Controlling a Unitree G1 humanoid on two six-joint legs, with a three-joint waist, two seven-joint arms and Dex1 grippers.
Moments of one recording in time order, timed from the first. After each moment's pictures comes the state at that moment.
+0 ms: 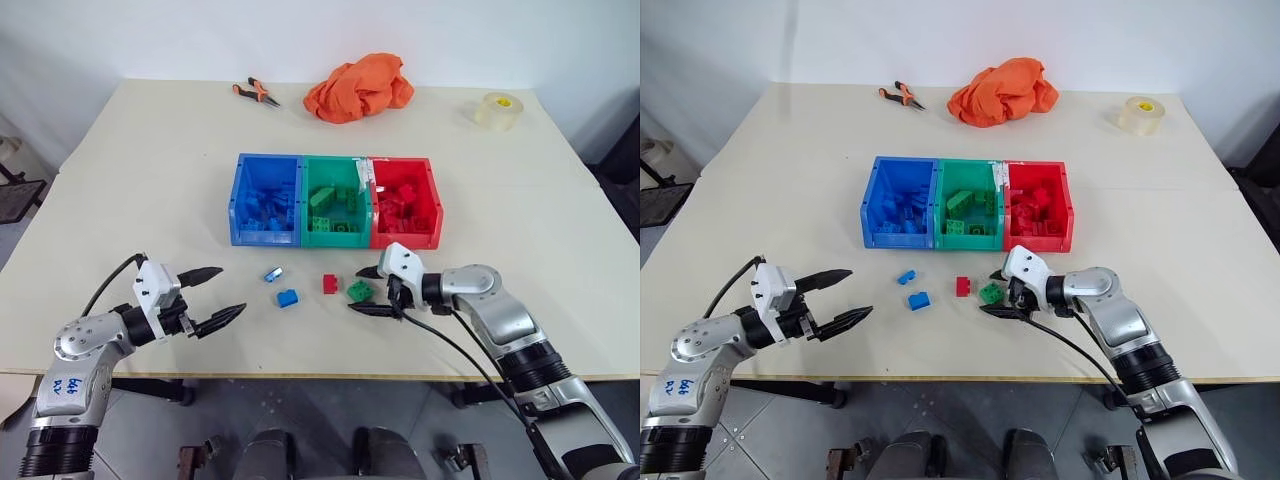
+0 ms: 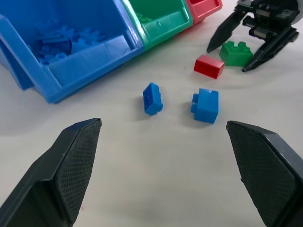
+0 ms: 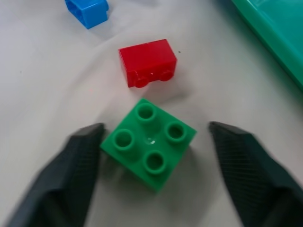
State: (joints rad) left arm -0.06 0.64 0.22 -0.05 -0.43 0.14 -0.94; right arm -0.54 -0.53 0.28 0.16 0.15 0.28 1.04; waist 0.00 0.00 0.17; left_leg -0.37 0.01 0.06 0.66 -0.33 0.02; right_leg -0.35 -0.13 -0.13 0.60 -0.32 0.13
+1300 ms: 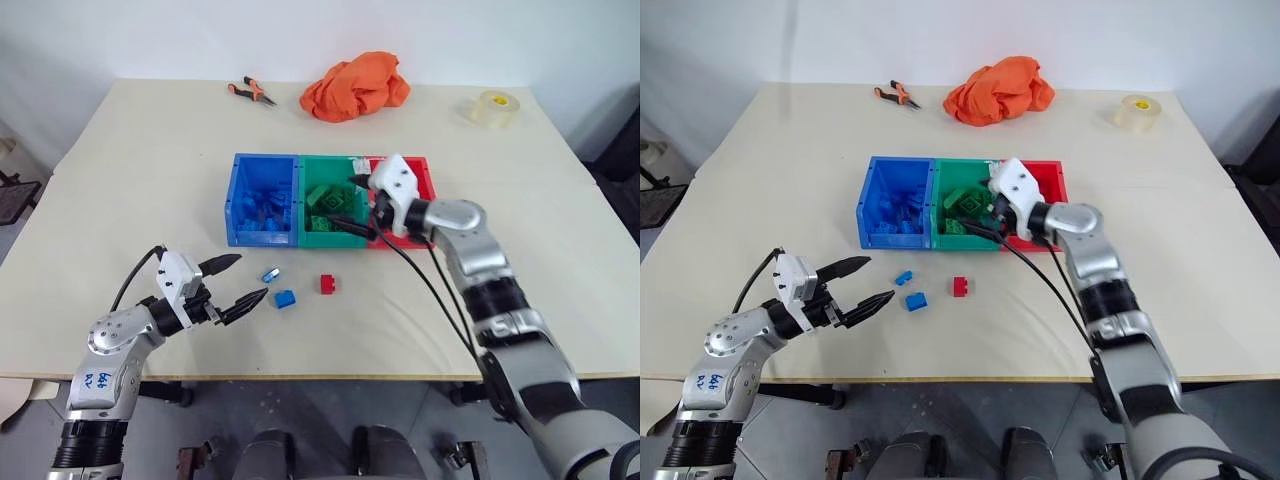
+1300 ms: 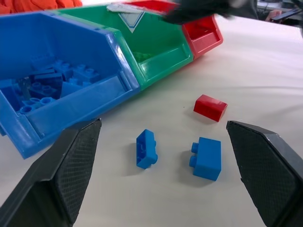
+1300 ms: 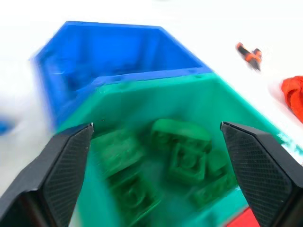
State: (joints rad) left arm -0.17 0.56 0.16 -0.02 -0.42 0.13 -0.86; right arm -0.70 -0.48 0.11 0.30 0.14 0.07 0.97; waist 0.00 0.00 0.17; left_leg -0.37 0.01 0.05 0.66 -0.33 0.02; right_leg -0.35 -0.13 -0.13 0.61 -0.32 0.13
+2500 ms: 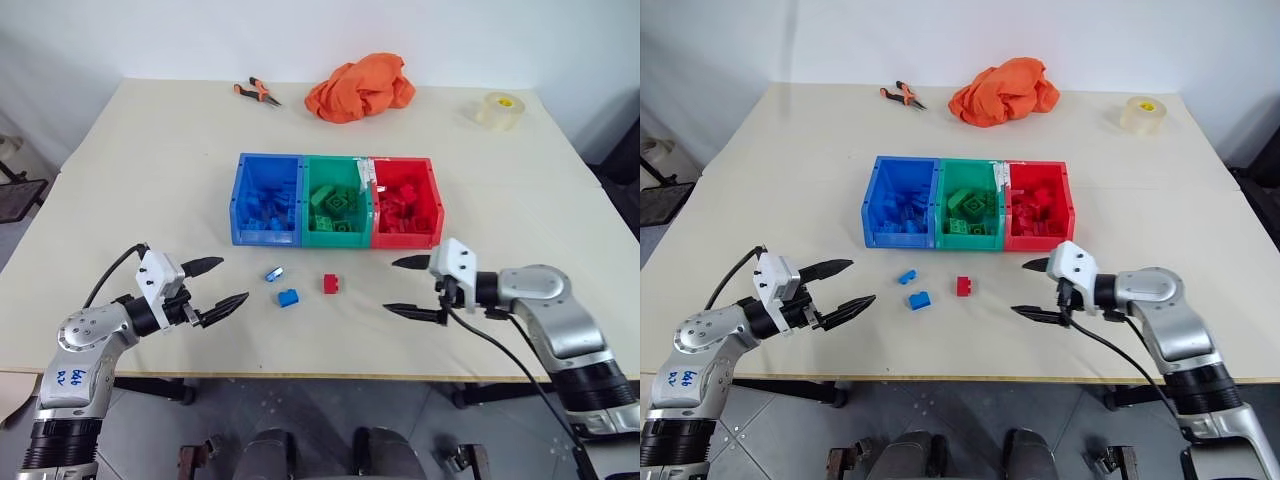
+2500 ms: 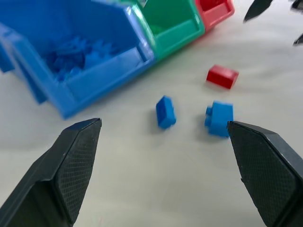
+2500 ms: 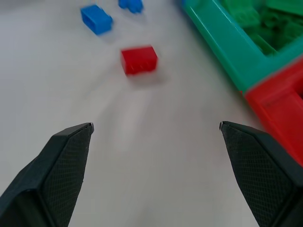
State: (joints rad) left arm -0.10 0.63 0.22 -0.11 -0.42 0.19 -0.88; right arm -0.45 -0.62 0.15 0.04 0.24 0.22 1.13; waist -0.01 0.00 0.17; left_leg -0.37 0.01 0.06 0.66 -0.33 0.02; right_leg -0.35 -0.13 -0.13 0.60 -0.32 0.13
